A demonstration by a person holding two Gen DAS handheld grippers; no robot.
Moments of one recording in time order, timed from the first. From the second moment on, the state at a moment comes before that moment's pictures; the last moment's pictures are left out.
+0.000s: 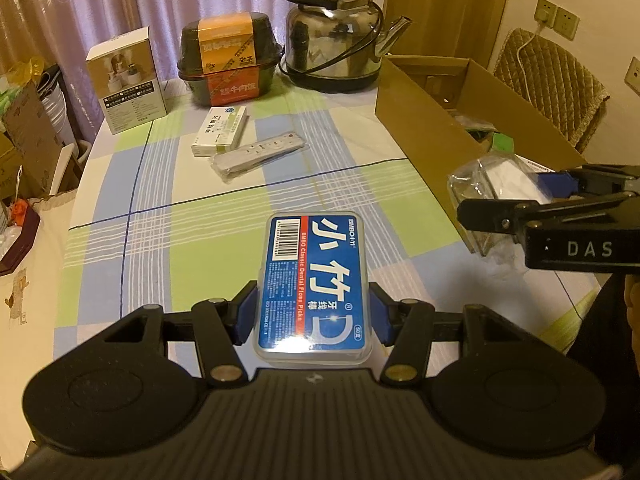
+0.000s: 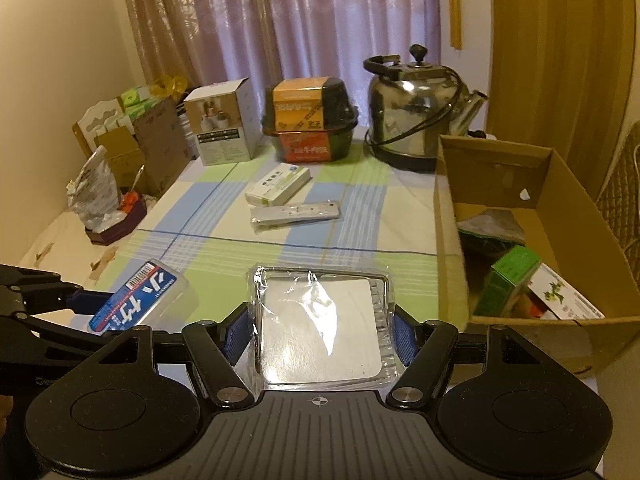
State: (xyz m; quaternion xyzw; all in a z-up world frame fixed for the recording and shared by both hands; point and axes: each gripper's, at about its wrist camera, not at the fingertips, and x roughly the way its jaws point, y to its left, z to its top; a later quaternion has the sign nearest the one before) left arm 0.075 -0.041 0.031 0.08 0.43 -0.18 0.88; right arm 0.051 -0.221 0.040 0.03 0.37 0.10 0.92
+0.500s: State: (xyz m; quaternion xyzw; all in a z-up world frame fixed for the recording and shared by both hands) left arm 0.067 -0.061 0.038 0.09 0.43 -0.19 0.88; right arm 0.038 -0.237 0.045 0.05 0.36 0.09 0.93
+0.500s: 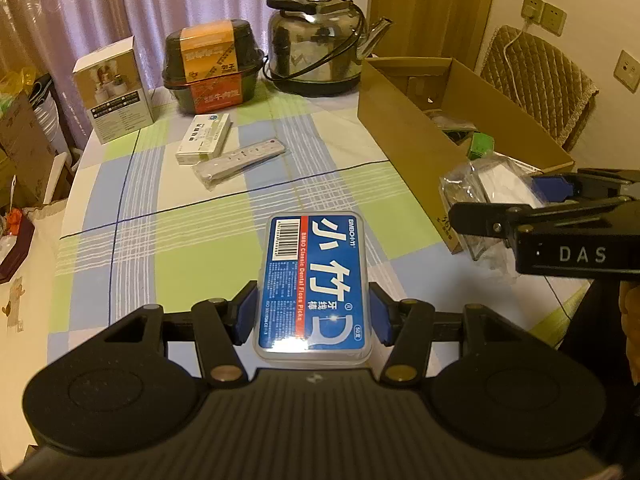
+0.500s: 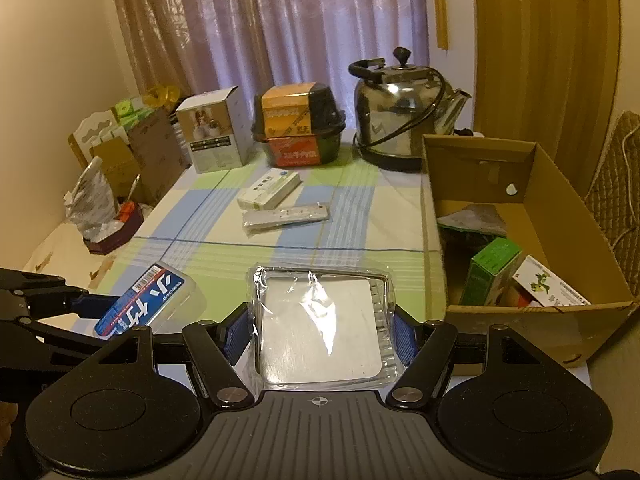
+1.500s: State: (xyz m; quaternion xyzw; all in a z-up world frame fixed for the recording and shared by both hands) left arm 0.072 -0.102 0.040 0.11 0.42 -0.23 0.87; right arm 0.035 -0.285 0.048 0.08 0.35 0.04 0.93
